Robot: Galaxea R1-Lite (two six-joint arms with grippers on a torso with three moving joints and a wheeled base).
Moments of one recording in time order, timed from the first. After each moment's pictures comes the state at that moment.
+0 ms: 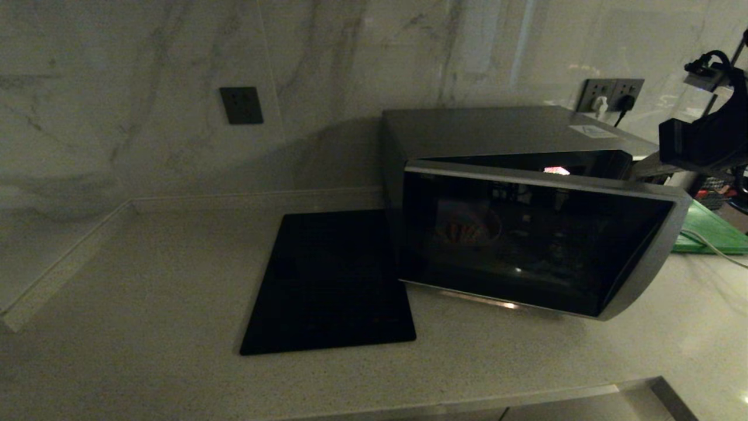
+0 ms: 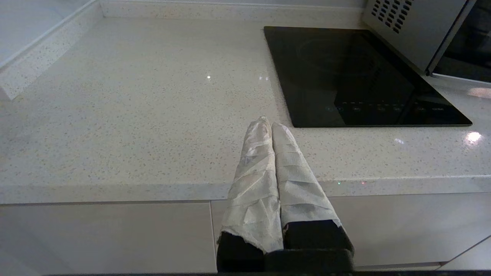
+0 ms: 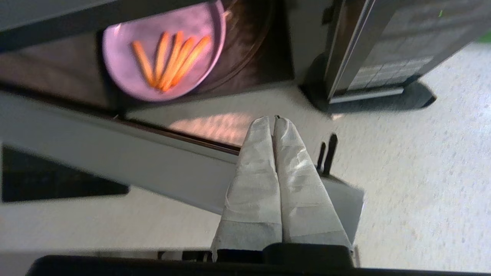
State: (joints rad) left arm 0.00 0.00 0.00 -0.01 0.03 -0.07; right arm -0.11 1.82 -2.00 0.87 0.20 0.14
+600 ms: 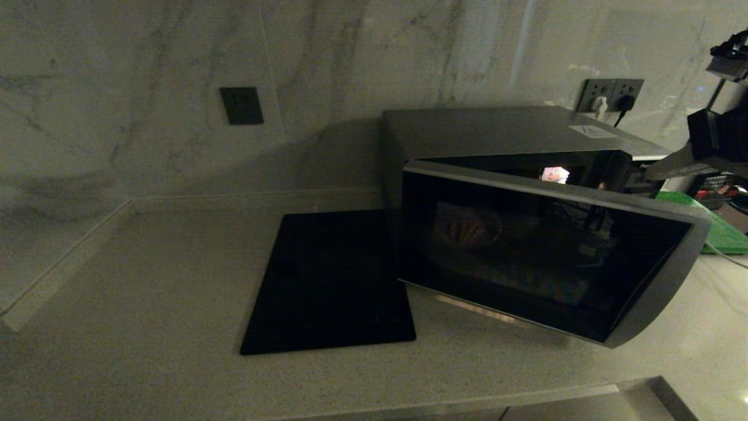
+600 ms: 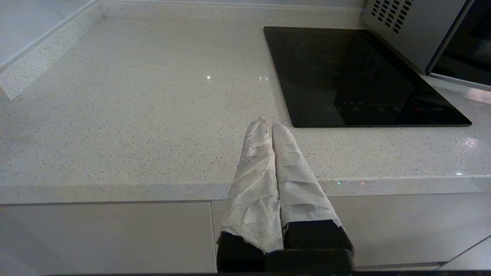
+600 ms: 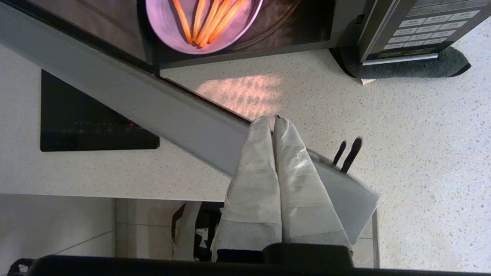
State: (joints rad) left arm 0.00 0.00 0.00 -0.01 0.03 -0.07; right arm -0.06 1.72 -2.00 1.01 0.24 0.14
